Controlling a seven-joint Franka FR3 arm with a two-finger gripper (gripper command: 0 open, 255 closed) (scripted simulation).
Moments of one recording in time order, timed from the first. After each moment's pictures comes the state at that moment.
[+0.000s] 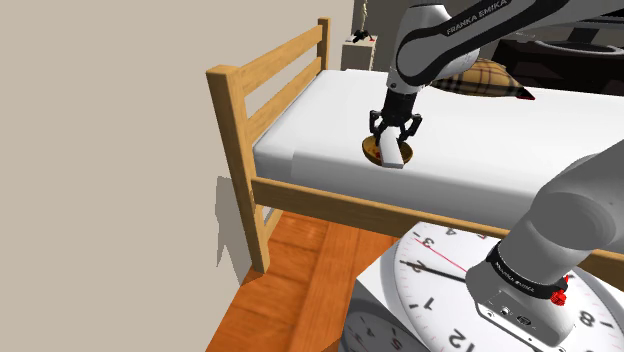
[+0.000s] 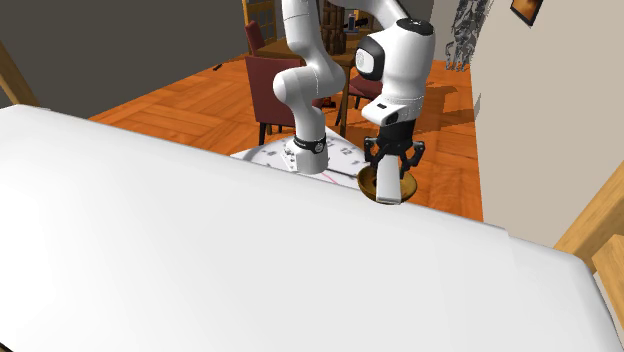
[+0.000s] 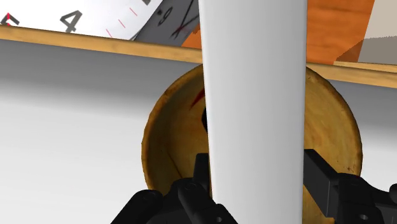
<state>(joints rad) -0.13 -0.35 0.04 -2.57 0.04 2.23 0.69</state>
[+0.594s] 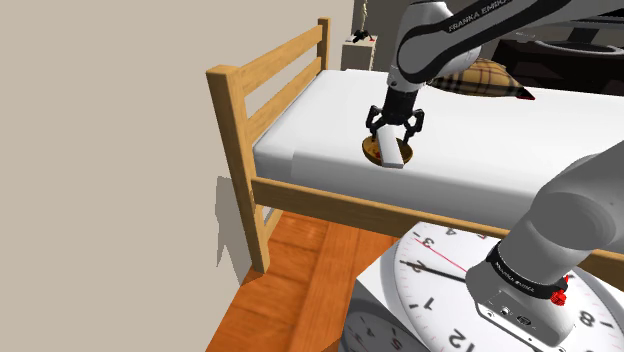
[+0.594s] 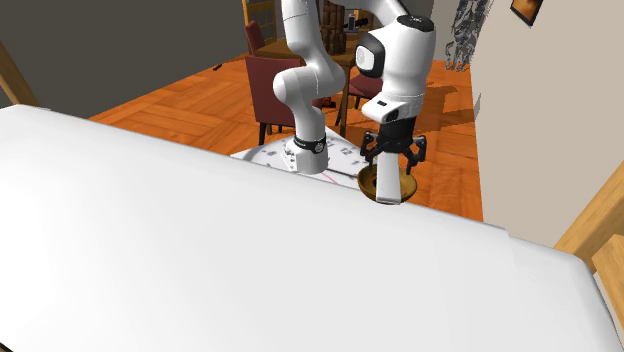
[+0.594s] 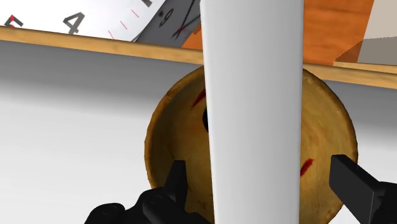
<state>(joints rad) -0.13 -0.36 0.04 -2.57 0.04 2.21 0.69</state>
